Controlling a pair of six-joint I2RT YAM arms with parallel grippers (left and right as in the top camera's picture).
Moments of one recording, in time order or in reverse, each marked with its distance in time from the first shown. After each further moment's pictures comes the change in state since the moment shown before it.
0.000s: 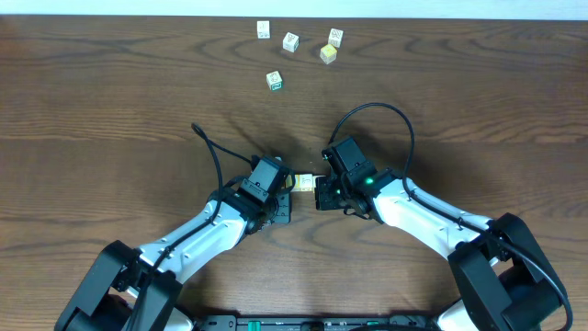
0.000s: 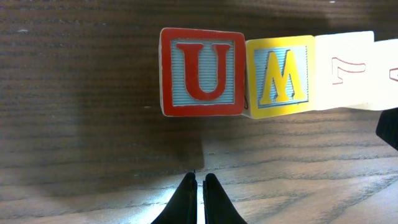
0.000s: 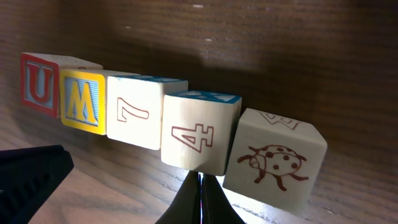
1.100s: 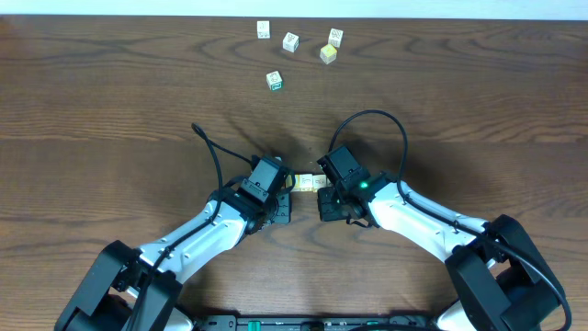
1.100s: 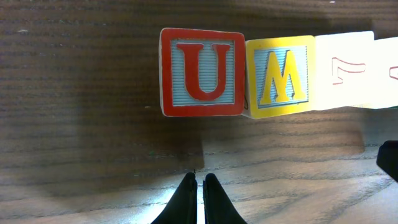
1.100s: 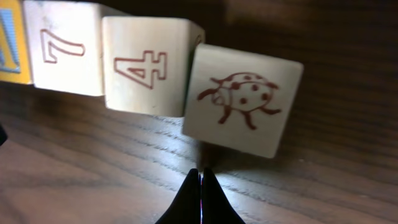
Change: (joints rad) left arm 0.000 0.000 0.000 0.000 0.000 0.000; right arm 0.040 0.000 0.000 -0.133 0.095 0.003
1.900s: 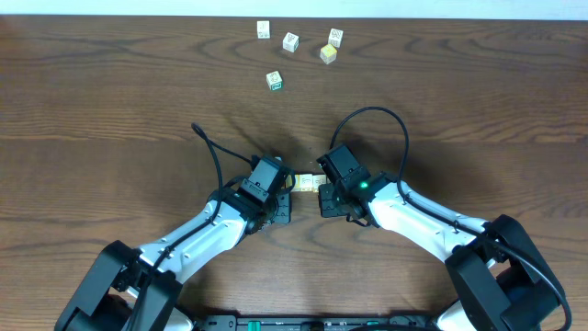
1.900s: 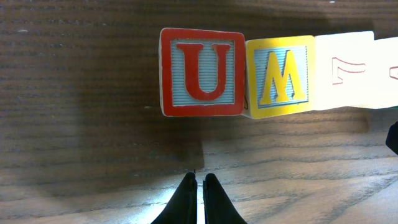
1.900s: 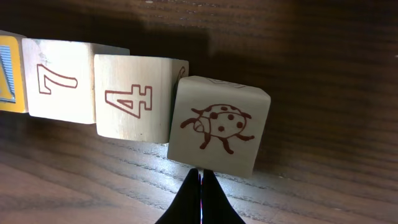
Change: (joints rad) left arm 0.000 0.000 0.000 0.000 0.000 0.000; right arm 0.000 0.000 0.000 0.030 0.059 0.000
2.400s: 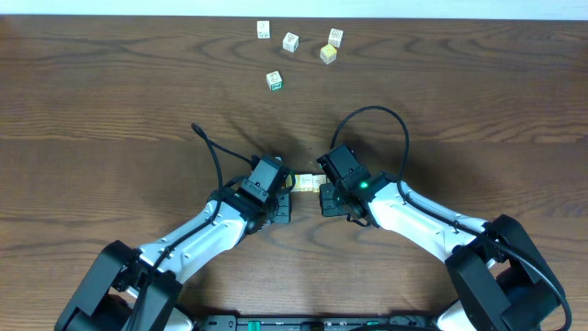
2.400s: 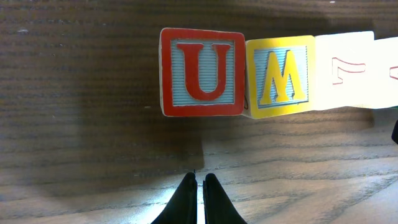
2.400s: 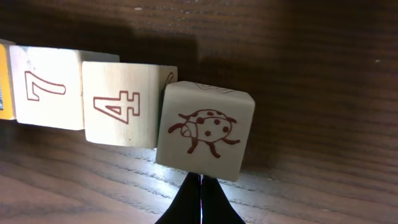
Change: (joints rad) left arm 0.000 0.000 0.000 0.000 0.000 0.000; right arm 0.000 0.000 0.000 -0.001 0.031 0.000
